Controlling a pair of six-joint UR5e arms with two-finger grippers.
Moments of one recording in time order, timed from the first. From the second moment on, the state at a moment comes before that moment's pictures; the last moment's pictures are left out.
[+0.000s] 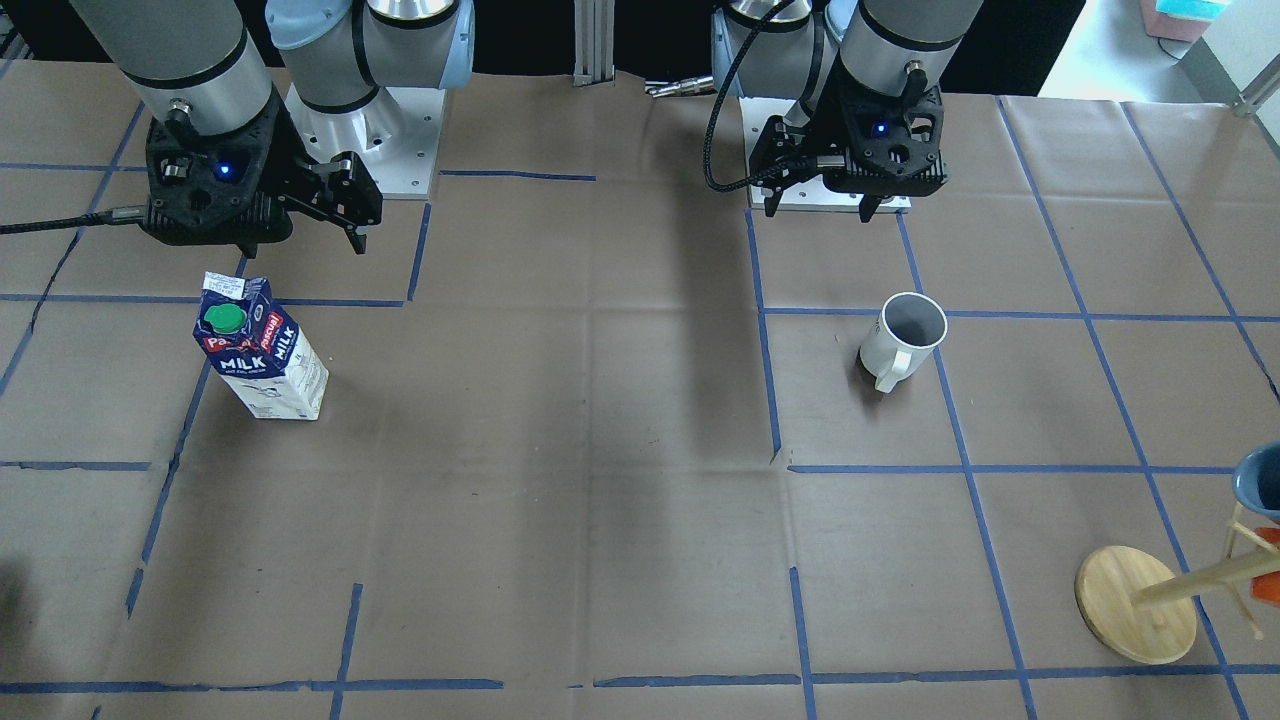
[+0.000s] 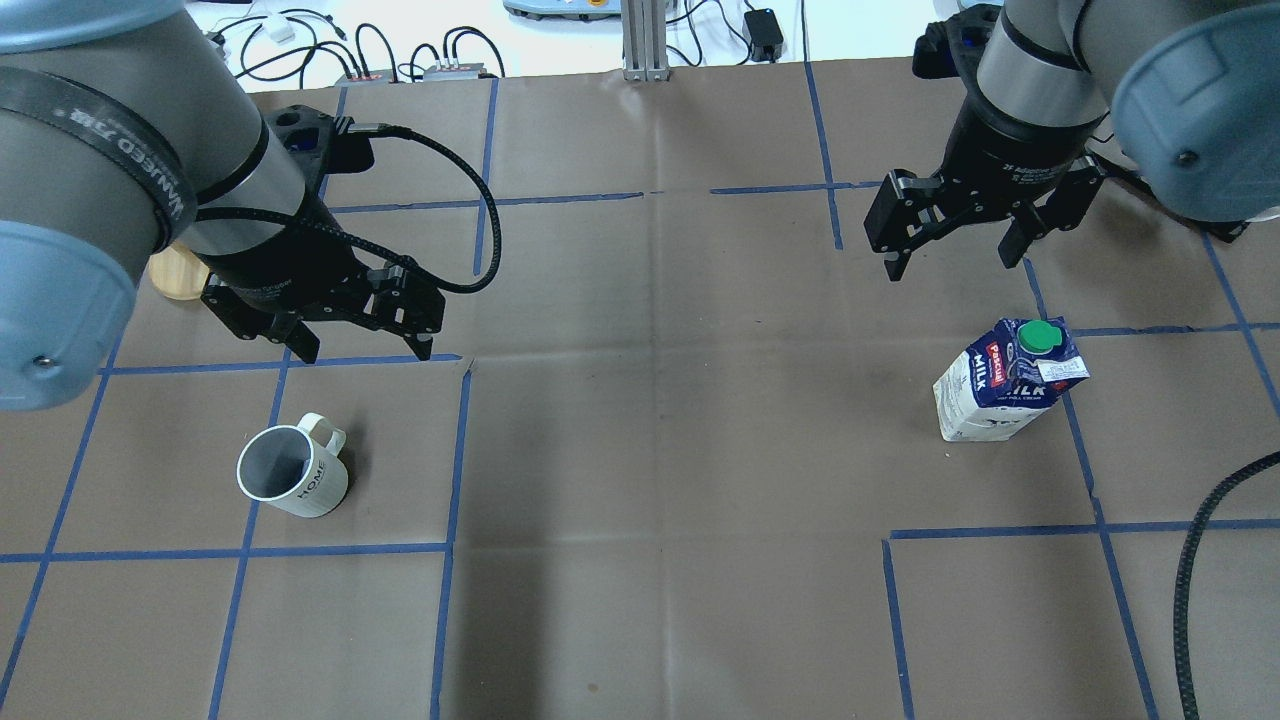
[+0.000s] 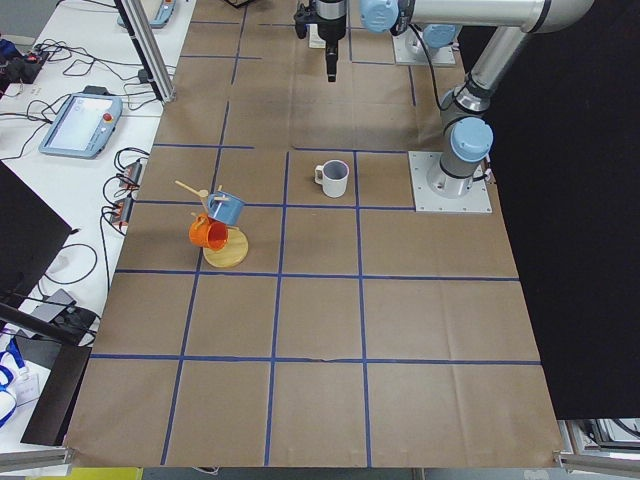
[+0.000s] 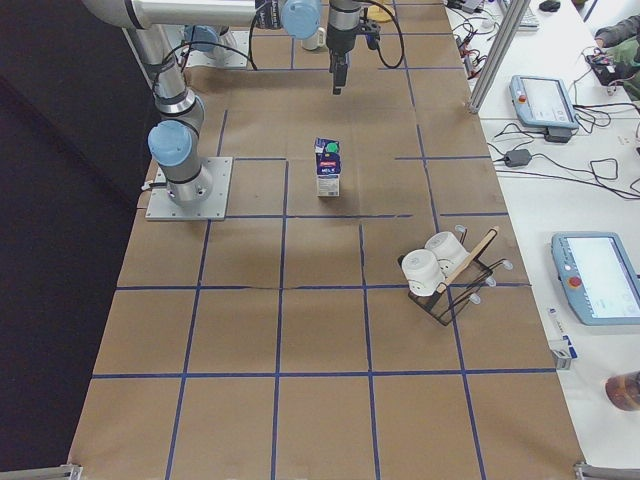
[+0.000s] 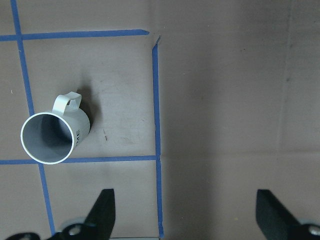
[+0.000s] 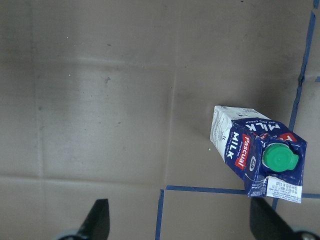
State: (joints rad) left arm -1.61 -1.43 -1.74 -1.60 1.55 -0.02; right arm 1.57 -1.58 1.61 -1.53 -1.58 -0.07
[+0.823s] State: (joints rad) left arm -1.61 -1.44 -1.71 -1.60 1.54 -0.04; right arm 1.57 -1.58 1.61 -1.53 -1.58 -0.07
